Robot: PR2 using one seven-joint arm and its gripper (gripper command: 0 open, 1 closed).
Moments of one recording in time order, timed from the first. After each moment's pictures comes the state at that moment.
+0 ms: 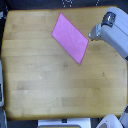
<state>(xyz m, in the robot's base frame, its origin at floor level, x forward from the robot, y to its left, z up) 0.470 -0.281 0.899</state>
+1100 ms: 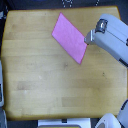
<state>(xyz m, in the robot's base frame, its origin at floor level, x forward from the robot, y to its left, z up) 0.463 -0.254 0.855</state>
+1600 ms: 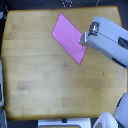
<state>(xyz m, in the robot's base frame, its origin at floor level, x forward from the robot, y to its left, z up) 0.467 -0.221 0.823</state>
